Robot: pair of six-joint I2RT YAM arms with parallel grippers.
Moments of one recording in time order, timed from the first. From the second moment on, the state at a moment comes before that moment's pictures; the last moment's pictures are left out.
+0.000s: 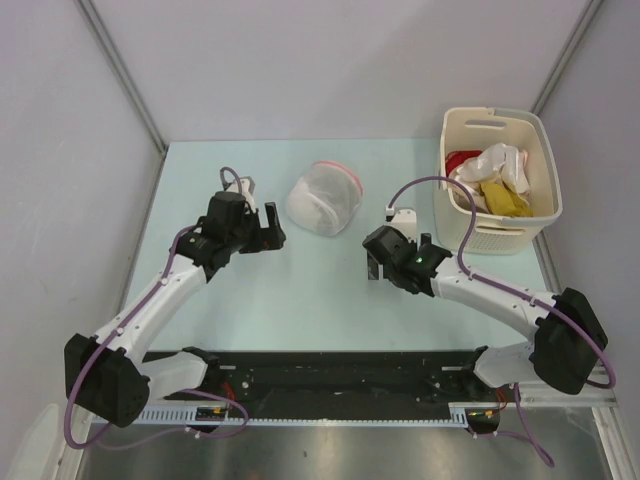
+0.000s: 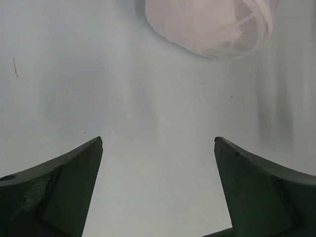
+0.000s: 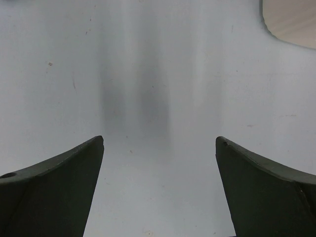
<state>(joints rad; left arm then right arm) -0.40 1.15 0.94 -0.48 -0.04 -0.41 0.84 1.34 0.95 -0.63 0.60 0.65</state>
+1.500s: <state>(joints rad) -0.55 1.52 1.30 -0.51 -0.09 -0.56 0.69 1.28 0.97 -0.35 0.31 0.48</state>
